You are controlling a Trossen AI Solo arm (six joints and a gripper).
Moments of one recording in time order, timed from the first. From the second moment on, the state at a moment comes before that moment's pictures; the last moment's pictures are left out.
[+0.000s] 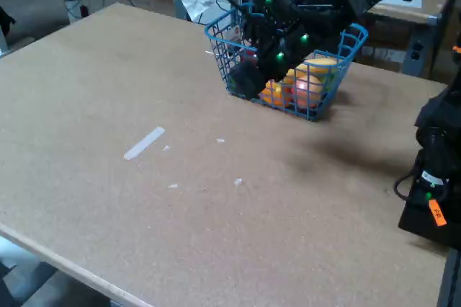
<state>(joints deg) -0.5 80.7 43.1 -7.7 -0.4 6.0</state>
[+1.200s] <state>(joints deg) -0.3 77.7 65.6 -20.3 18.8 34.0</state>
